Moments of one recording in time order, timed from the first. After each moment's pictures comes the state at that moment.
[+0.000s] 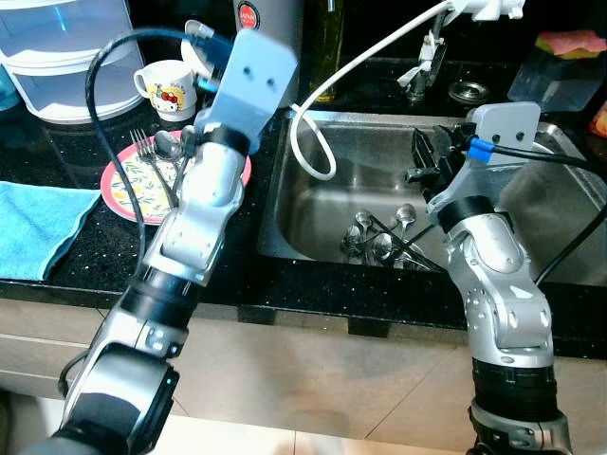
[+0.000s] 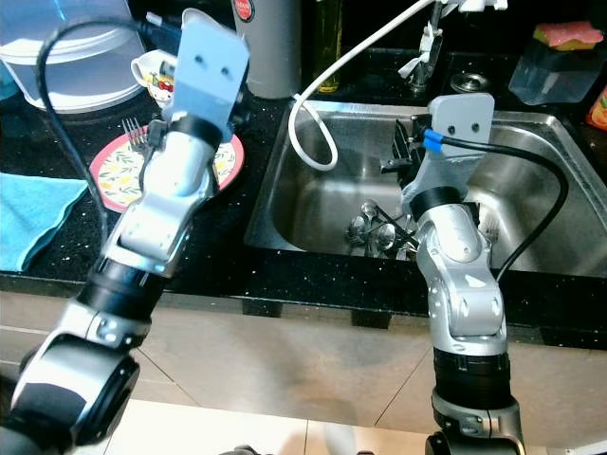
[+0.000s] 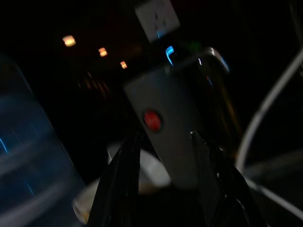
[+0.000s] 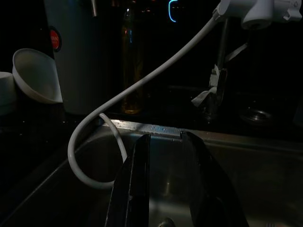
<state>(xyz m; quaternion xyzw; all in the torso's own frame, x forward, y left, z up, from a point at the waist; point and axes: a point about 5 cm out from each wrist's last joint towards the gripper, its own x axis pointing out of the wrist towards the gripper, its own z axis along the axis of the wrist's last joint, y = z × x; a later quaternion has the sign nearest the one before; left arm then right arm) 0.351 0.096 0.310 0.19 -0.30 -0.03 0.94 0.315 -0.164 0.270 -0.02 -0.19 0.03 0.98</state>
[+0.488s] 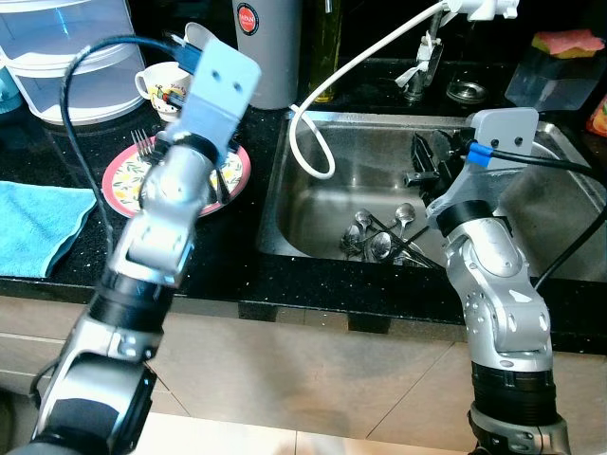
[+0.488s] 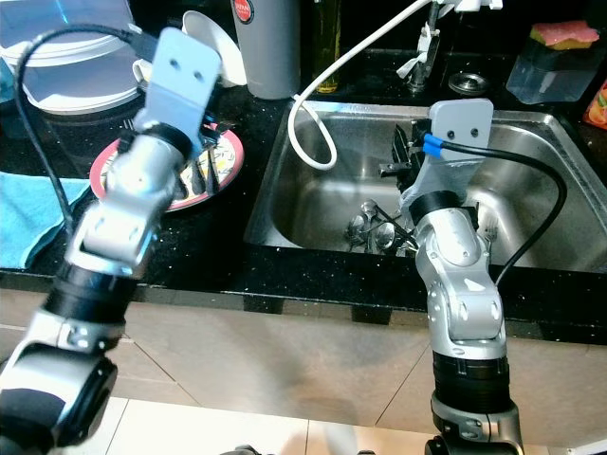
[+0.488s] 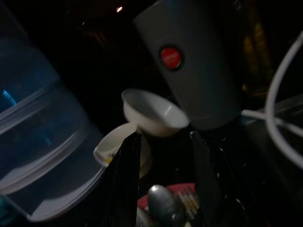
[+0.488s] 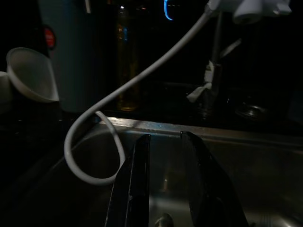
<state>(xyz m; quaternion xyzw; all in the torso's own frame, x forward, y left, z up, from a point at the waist) 0.369 0.140 0.307 0.23 -0.16 0.01 0.96 0.314 -0.165 0.267 -0.02 -0.19 0.02 0.98</state>
